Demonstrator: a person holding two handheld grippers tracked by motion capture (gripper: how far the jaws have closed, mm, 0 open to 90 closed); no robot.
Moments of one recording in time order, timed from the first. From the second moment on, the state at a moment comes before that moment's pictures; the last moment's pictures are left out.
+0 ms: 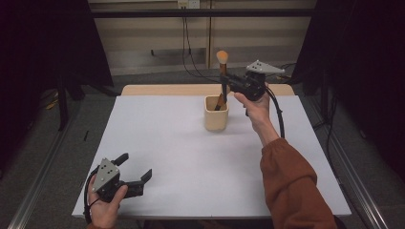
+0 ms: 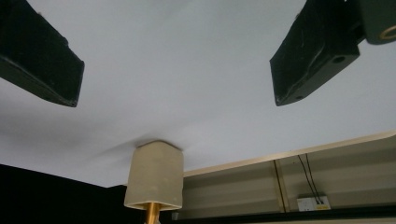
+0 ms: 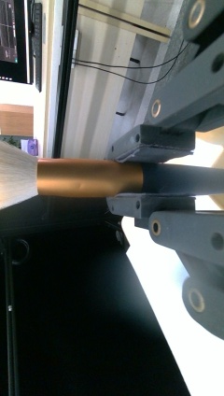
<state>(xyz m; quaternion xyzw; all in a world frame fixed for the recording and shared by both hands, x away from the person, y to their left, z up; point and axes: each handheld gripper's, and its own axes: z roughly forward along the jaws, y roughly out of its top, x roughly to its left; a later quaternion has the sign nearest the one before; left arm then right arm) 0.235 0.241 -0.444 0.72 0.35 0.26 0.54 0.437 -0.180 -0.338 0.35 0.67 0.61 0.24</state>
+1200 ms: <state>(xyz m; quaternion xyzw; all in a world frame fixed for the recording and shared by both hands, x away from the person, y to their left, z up) 0.235 0.242 -0.444 0.72 0.35 0.26 0.54 0.447 -0.169 -0.370 0.36 0.68 0.59 0.24</state>
